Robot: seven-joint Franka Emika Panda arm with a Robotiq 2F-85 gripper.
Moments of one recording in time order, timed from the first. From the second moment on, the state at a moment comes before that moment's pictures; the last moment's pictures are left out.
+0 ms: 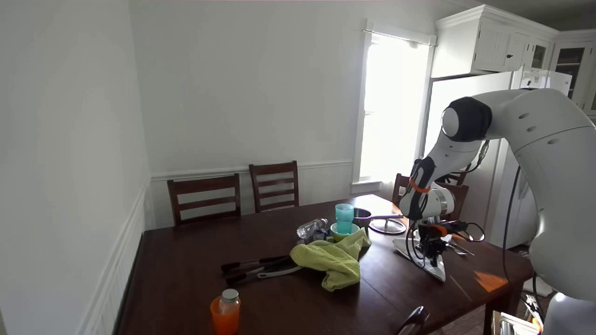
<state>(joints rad) -0.70 0.64 -0.27 -2.04 -0.08 2.52 -0.15</state>
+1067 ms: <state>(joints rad) -0.54 0.59 -0.26 -2.10 -0.08 2.40 -0.11</state>
